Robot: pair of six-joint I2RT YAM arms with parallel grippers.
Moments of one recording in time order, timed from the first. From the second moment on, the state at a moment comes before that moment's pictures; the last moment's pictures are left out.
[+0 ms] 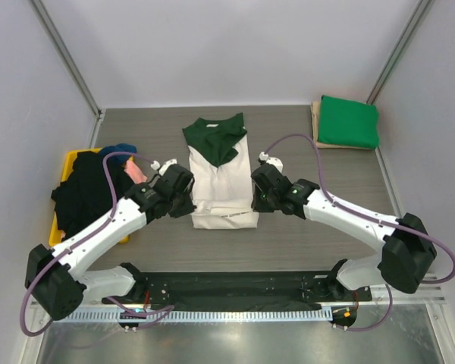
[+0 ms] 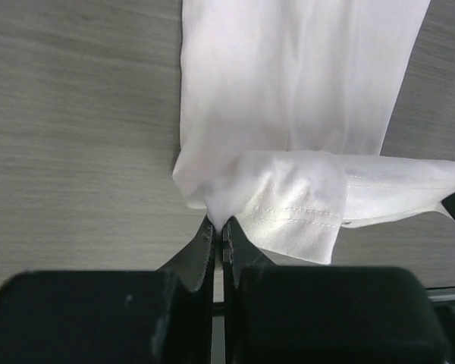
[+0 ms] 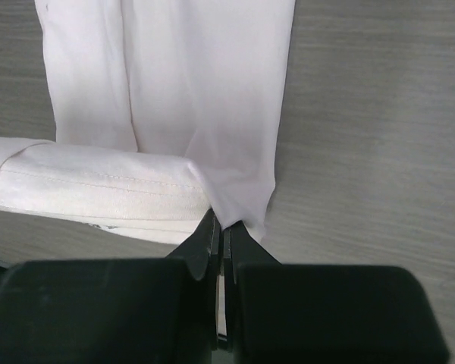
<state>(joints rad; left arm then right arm) -0.70 1.14 0.92 -0.78 -0.22 -0.93 0.82 1.33 0.95 -0.54 0.21 0.74</state>
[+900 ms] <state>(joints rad) -0.40 1.74 1.35 -0.73 -0.07 -0.62 0.56 1.84 1.37 -0.49 0.02 0.47</state>
